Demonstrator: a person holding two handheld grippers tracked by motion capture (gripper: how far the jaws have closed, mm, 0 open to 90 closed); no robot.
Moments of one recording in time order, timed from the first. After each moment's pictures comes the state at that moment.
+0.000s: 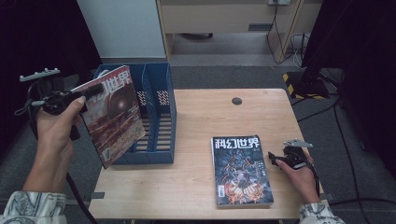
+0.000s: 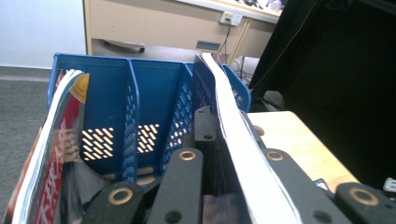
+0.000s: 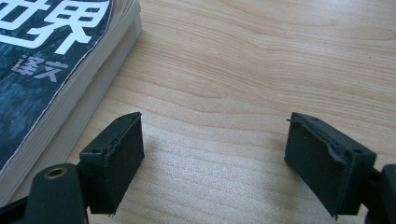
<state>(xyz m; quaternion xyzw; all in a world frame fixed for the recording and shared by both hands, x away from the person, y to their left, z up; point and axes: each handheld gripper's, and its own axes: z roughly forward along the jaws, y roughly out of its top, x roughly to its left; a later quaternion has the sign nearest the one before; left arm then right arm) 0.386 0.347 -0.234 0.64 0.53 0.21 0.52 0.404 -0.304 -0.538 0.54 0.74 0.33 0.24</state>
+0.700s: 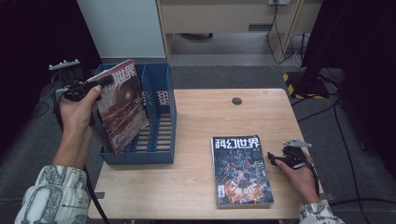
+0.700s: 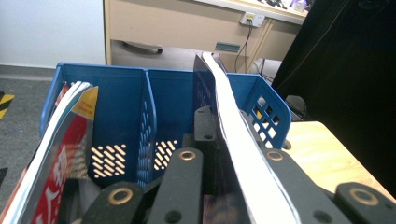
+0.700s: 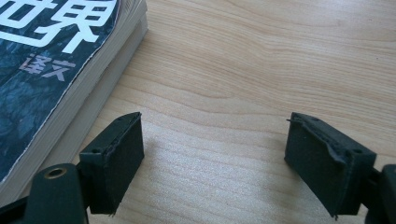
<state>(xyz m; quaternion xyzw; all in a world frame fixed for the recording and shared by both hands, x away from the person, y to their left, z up) 0.439 0.334 -0.253 0.62 0.55 0.24 0.50 0.404 -0.301 -0.537 0.54 0.74 0.33 0.23</state>
